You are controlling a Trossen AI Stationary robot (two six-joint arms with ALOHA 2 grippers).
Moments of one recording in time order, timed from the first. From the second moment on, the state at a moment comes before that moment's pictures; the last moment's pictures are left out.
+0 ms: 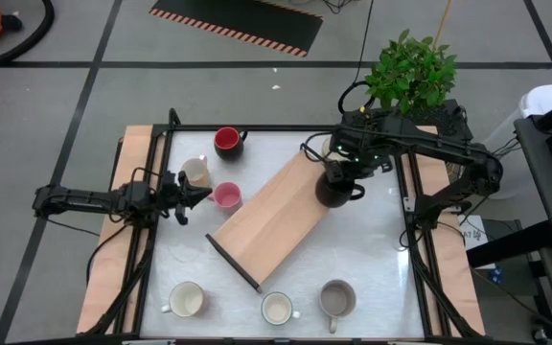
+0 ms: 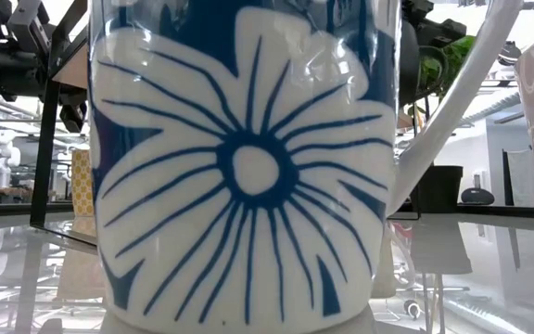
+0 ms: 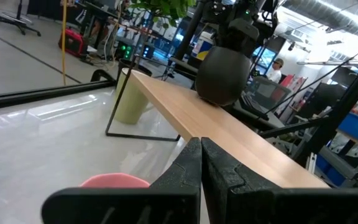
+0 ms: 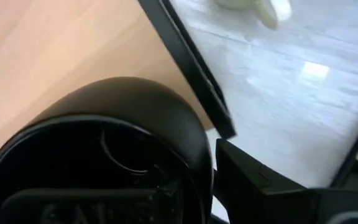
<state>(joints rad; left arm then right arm) -0.04 0.17 0.01 0.21 -0.24 -0.42 -0.25 1.46 1.55 -1.48 -0.03 1.08</state>
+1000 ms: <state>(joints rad) -0.04 0.17 0.01 0.21 -0.24 -0.42 -0.26 1.44 1.55 -1.42 -0.03 1.12</state>
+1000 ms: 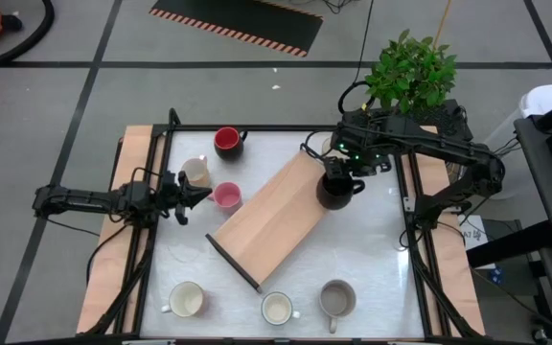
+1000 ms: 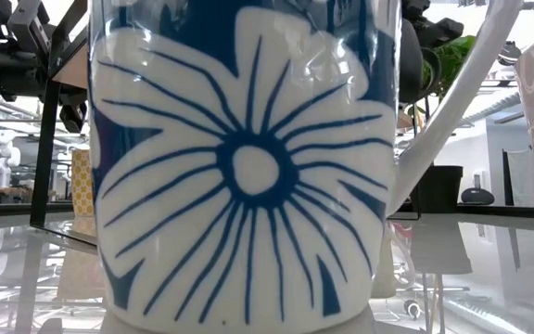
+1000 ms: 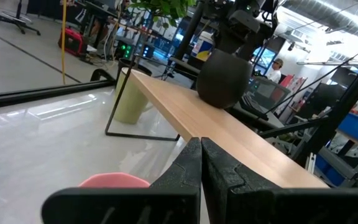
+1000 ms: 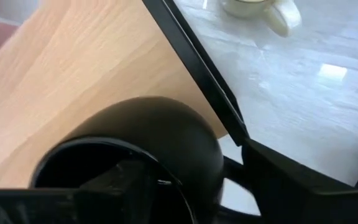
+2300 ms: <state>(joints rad) -0.04 0.17 0.01 0.21 -0.24 -0.46 -0.26 1.41 1.55 -1.33 -0.08 1.07</state>
